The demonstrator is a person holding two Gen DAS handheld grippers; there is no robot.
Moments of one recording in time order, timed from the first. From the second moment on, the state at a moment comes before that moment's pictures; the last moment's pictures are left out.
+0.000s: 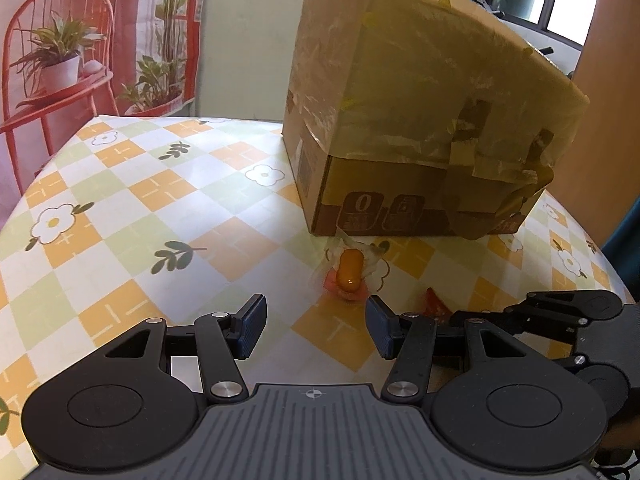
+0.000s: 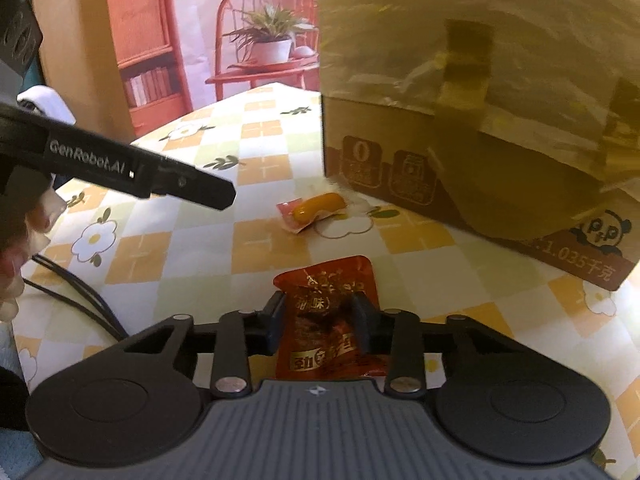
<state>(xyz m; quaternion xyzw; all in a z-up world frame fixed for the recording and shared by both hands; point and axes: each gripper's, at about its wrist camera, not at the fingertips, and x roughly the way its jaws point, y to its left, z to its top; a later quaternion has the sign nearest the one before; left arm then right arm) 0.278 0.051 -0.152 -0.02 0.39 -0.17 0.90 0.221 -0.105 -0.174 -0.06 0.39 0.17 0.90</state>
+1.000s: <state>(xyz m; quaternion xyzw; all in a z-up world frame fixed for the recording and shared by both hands) 0.312 0.004 -0.180 0.03 0.39 -0.19 0.90 0.220 -0.158 -0.171 -0.03 0.39 0.10 0.92</state>
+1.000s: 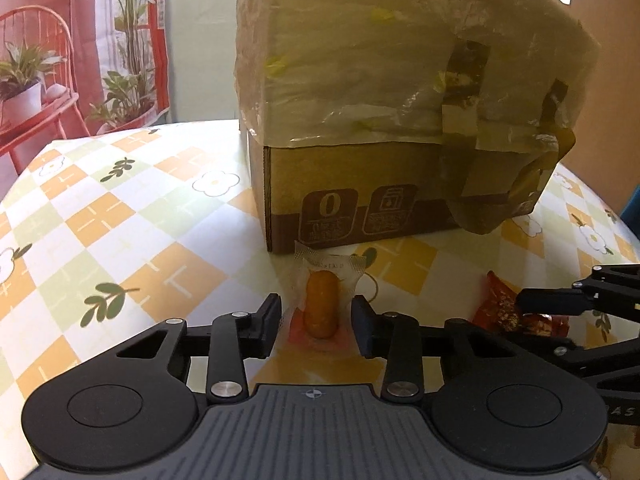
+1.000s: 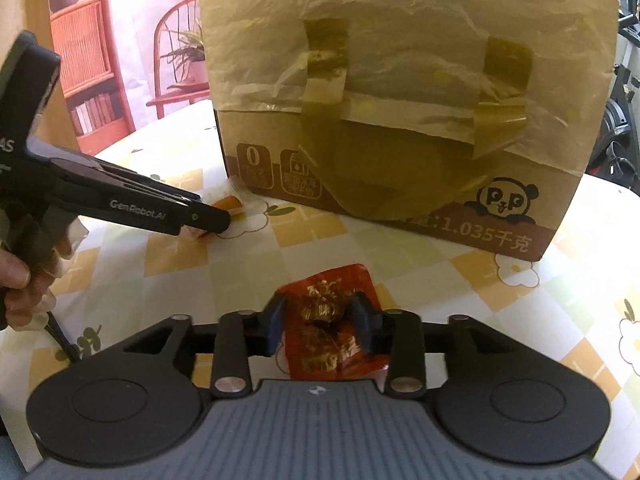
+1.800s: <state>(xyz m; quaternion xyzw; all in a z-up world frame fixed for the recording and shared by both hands) 0.269 0.011 -0.159 -0.02 0.35 -0.19 0.92 0.215 -0.166 -0.161 -0.02 0.36 0.07 0.93</state>
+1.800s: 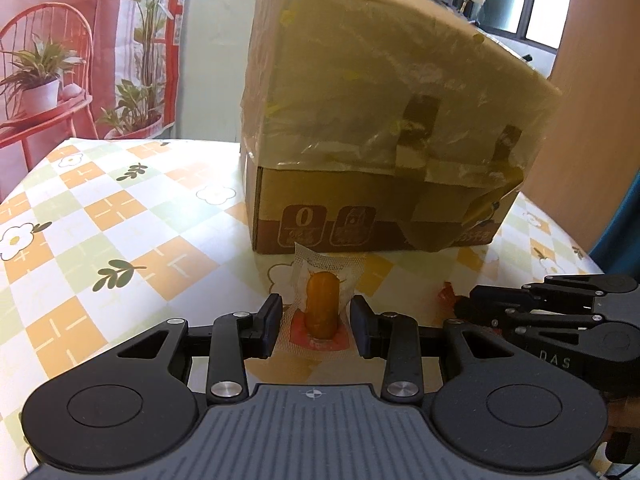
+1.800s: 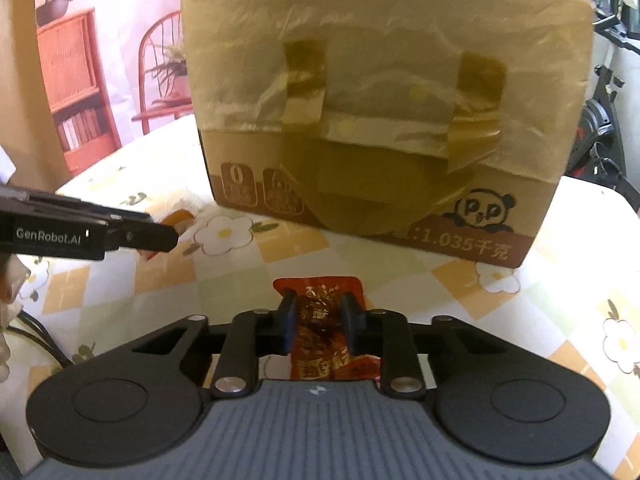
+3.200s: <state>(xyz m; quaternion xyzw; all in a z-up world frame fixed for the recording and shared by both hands) 0.339 -0.043 0.002 -0.02 0.18 -0.24 0.95 0.254 -0.205 0.022 -0.05 0.13 0.06 0.99</state>
